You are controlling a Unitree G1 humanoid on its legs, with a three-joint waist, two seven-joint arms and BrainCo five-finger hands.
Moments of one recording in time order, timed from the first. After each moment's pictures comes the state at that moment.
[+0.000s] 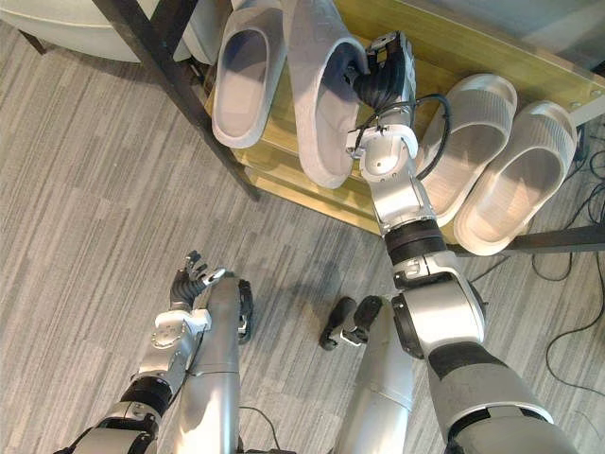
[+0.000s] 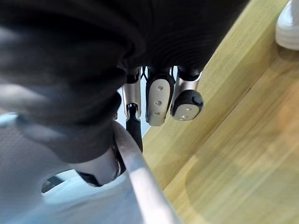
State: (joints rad) left arm -0.30 0.11 0.01 0.78 -0.24 -0.26 0.13; right arm -1.16 -0.34 0.09 0.75 -0.23 -0.03 -0.42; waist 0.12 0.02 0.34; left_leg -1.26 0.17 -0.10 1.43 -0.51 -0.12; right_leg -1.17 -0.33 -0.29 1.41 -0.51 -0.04
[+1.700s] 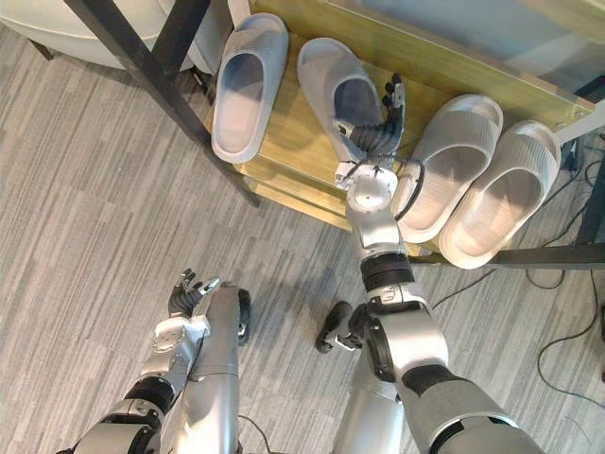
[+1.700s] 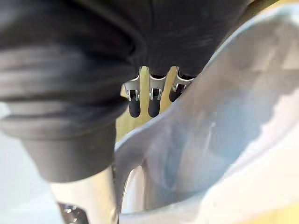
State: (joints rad) left arm -0.33 0.10 0.07 0.89 -0.27 -0.21 0.17; right arm -0.95 -0.13 -0.08 0.64 0.04 -0.08 -0.47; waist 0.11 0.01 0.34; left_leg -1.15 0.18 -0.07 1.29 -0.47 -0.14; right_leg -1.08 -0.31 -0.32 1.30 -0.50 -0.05
